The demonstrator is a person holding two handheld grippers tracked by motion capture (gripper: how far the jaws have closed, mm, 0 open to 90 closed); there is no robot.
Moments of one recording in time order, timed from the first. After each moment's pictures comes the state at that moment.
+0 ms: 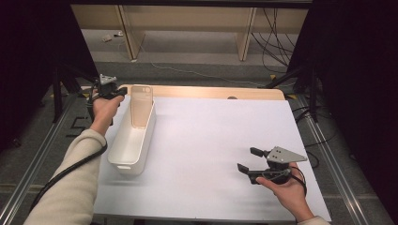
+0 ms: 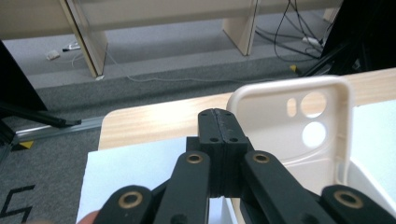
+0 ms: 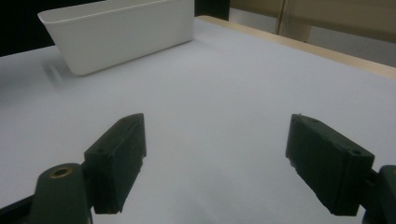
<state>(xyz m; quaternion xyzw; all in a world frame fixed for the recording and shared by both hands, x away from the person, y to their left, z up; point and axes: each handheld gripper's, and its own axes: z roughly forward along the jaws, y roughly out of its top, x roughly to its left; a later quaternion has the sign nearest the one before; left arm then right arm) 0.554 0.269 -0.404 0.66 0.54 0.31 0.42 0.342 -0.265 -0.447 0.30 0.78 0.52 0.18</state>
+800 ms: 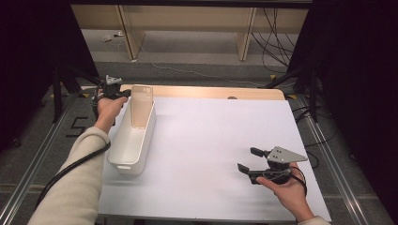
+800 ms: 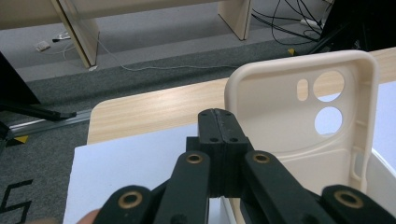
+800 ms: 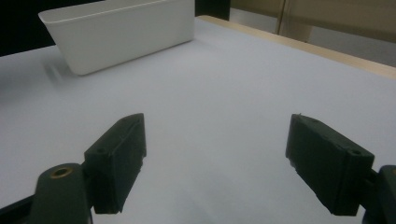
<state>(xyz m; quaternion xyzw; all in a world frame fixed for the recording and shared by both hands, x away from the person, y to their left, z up) 0.563 0.265 -0.413 0.68 0.53 0.30 0.40 0.341 -0.265 -0.447 0.30 0.78 0.52 0.17</state>
